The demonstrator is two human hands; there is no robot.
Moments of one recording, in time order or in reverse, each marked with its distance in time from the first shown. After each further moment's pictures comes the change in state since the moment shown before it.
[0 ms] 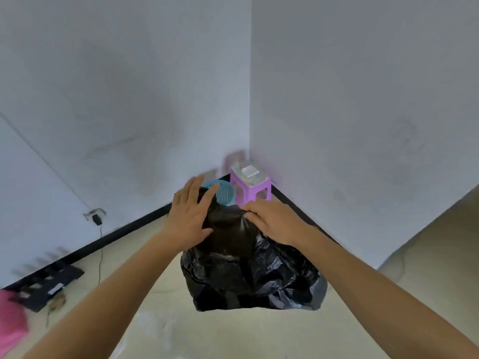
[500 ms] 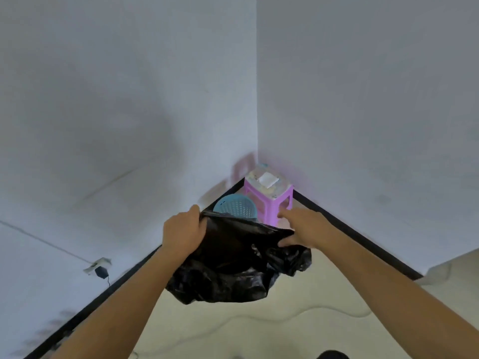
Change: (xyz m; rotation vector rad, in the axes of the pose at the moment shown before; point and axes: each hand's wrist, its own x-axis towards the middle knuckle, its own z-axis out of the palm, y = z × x) left_hand 0.217 -0.253 0.082 -0.049 -0.054 -0.178; right_hand 0.256 0.077 0.063 -0.059 -0.338 0.506
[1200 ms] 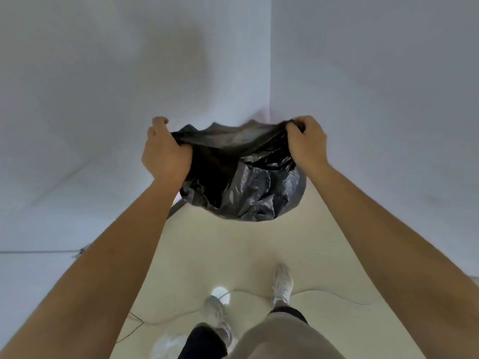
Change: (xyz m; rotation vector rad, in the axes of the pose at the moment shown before) left_hand 0.342 0.034 0.066 -0.296 0.236 -0.470; right_hand 0.334 0.094 -0.096 0.978 0.494 0.406
